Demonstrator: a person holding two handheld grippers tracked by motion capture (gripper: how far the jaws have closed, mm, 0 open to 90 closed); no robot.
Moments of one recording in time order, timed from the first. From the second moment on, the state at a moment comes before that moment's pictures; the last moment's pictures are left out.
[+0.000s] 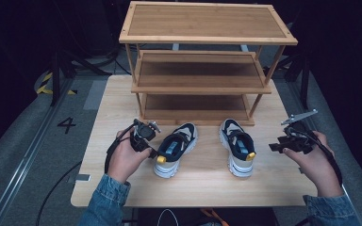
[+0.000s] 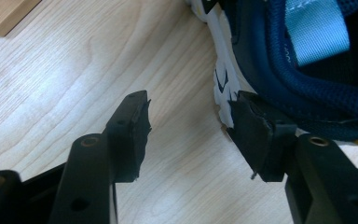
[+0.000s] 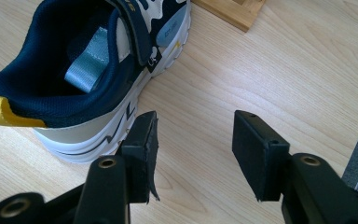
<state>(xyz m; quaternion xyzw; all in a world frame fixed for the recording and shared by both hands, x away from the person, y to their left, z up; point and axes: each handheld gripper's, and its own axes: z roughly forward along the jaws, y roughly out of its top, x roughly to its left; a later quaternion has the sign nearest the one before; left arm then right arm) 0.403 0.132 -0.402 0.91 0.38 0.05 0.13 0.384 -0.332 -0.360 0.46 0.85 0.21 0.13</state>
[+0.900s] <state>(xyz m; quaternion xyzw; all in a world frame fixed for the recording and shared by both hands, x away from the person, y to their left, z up) 0.372 0.077 -0.366 0.94 0.26 0.04 0.20 0.375 -0.340 -0.361 0.47 0.85 0.21 0.13</state>
